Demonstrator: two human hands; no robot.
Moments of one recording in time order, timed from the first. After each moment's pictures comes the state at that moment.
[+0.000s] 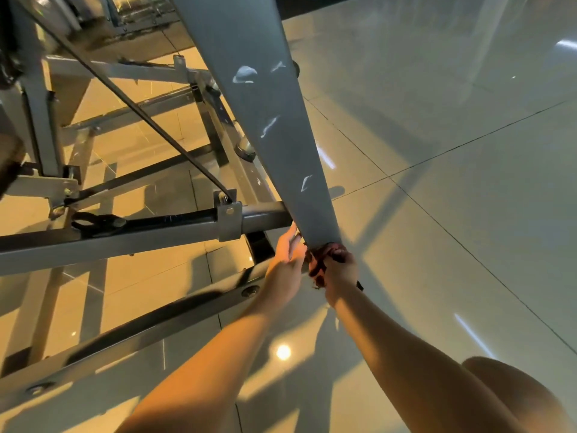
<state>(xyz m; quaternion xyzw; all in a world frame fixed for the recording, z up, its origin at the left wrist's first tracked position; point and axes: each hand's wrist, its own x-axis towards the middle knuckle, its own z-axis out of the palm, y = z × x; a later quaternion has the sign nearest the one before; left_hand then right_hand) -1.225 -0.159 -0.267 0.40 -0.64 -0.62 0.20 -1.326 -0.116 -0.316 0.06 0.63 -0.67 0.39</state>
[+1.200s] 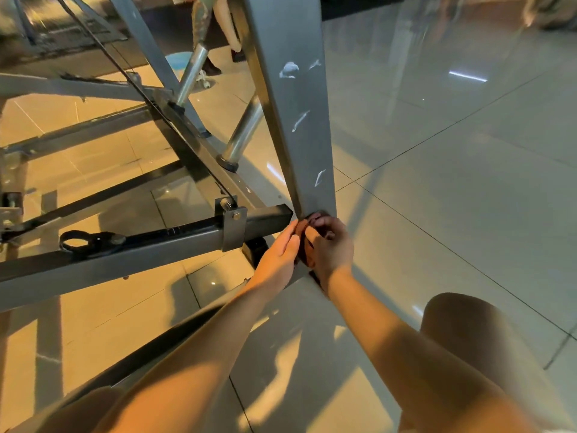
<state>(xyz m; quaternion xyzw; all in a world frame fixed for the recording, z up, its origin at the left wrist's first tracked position) -1.185 -0.204 -0.246 0.29 -0.78 -0.54 0.13 -1.274 -0.136 -0.247 -0.06 0.66 -0.73 0.18</state>
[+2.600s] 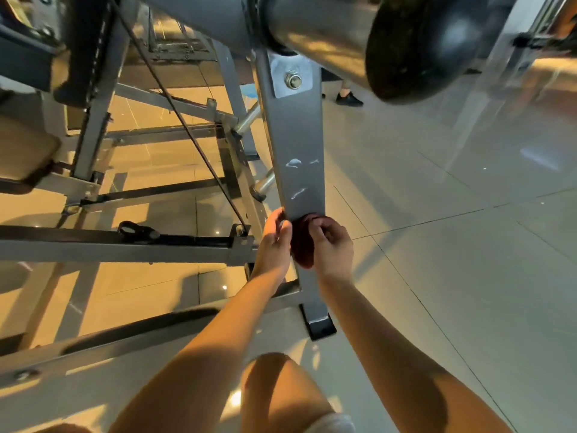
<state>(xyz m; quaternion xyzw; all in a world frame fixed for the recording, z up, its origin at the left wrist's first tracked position) -1.230 -0.165 -0.122 0.38 -0.61 -0.58 0.38 -1.321 -0.113 -0.126 -0.26 0.66 -0.68 0.18</state>
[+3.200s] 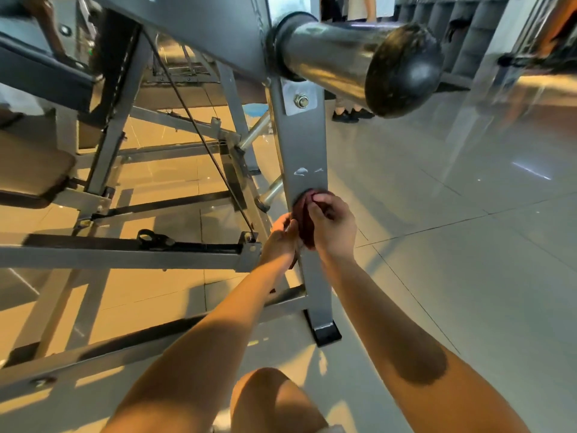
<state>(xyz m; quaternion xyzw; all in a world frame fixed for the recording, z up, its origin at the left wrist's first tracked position) -1.215 -0.157 -0.083 0.37 -0.64 -0.59 0.33 -1.300 -0.112 -0.064 -0.30 0.64 -0.70 0.13</state>
